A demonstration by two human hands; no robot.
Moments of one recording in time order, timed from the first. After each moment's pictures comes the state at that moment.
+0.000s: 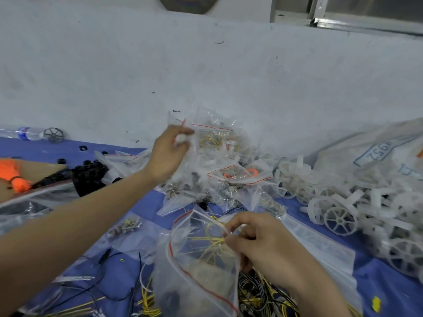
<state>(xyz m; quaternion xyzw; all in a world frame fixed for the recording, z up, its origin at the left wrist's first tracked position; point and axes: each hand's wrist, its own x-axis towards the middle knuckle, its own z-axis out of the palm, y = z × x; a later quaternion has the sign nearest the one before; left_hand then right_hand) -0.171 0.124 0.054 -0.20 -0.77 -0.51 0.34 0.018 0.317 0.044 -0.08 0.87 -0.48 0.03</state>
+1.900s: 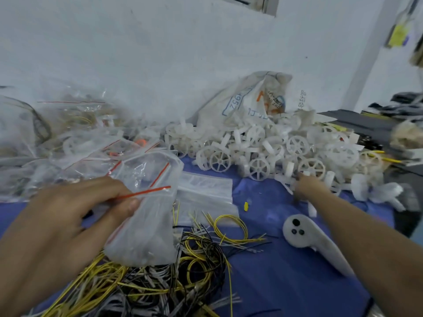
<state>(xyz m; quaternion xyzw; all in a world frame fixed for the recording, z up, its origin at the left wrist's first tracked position) -0.031 0.143 0.010 -0.45 -0.82 -0.25 0.22 0.080 0.630 -0.025 0.50 0.86 -0.05 0.03</state>
